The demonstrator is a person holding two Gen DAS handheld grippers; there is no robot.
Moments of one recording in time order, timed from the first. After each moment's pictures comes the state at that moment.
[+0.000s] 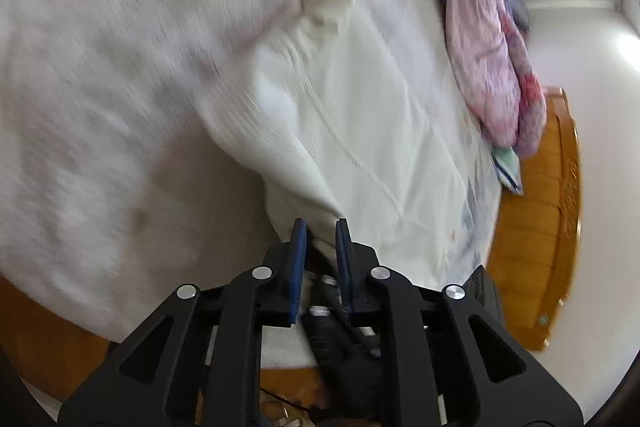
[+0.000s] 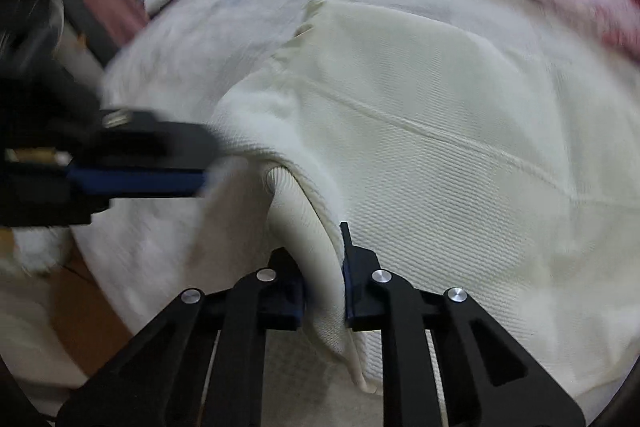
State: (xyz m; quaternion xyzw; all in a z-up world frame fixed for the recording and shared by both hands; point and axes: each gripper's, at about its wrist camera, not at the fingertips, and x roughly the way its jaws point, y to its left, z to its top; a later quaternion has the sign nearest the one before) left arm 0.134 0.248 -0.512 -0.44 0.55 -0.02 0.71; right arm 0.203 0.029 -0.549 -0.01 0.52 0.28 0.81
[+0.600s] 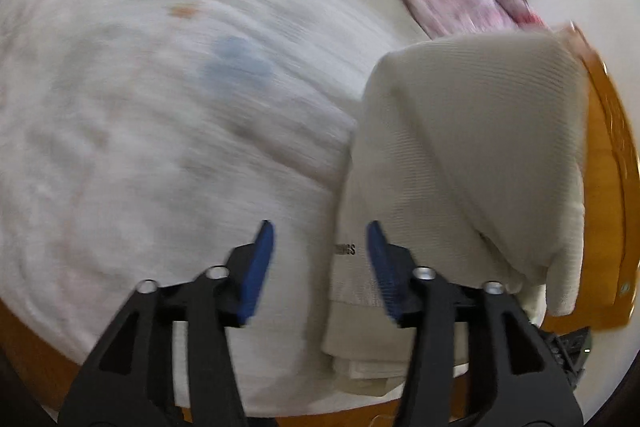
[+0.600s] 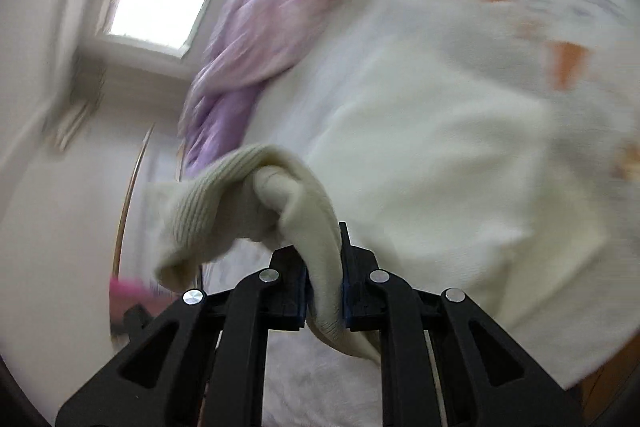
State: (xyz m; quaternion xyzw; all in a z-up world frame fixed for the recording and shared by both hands) left arm 0.217 0.075 -0.487 -0.28 0.56 -0.01 0.78; right arm 0.202 -0.317 -0.511 0.51 0.41 0.06 0.75
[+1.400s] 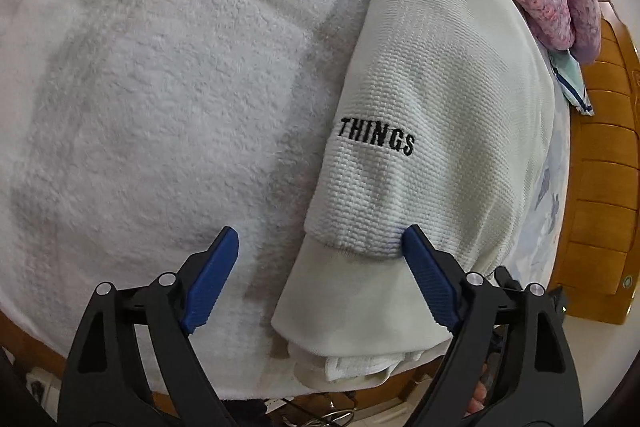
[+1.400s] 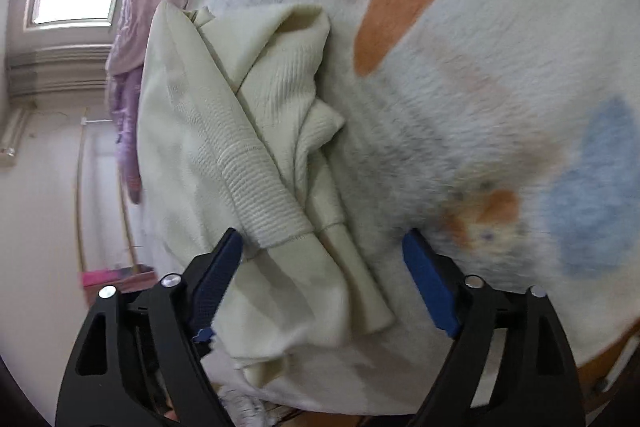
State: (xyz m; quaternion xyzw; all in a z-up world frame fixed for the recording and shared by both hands) left arm 0.204 -0.003 -0.598 -0.30 0.66 -0.03 0.69; right arm 0.192 -0.409 -0.628 0.49 0.55 0.06 0.67
